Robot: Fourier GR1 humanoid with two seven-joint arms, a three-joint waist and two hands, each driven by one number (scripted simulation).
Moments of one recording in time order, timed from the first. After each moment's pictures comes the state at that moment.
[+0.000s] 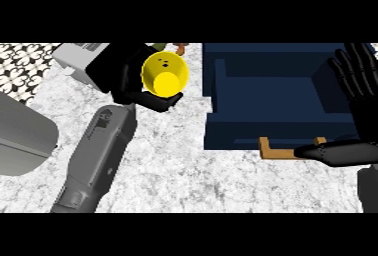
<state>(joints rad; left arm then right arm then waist) -0.78 0.02 0.13 -0.83 0.09 -0.05 -0.64 -0.27 -0.23 -0.16 -1.83 -0.12 0.18 0.10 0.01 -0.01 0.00</state>
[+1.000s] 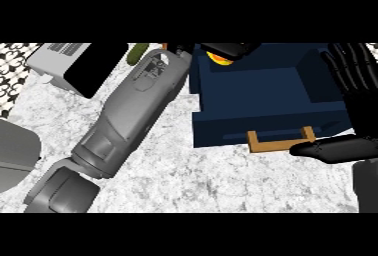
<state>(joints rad) -1.32 0.00 -0.14 -0.48 0.24 0.36 -0.24 -0.31 -0.23 -0.15 -1.81 -0.13 0.20 0.09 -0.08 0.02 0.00</state>
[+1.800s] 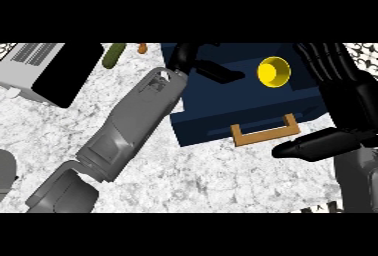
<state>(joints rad) -1.28 0.00 -0.35 -0.33 0.36 0.27 -0.24 -0.40 -0.20 -0.08 -1.77 -0.15 0.25 0.08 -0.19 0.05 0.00</state>
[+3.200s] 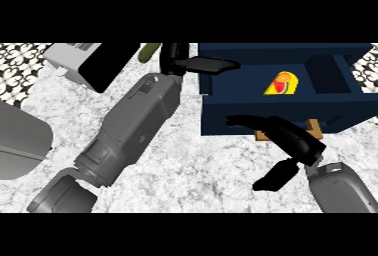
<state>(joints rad) -1.20 0.00 -0.24 -0.41 0.67 0.27 -0.55 -0.30 -0.36 0.30 -1.59 0.29 0.46 0.06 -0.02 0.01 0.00</state>
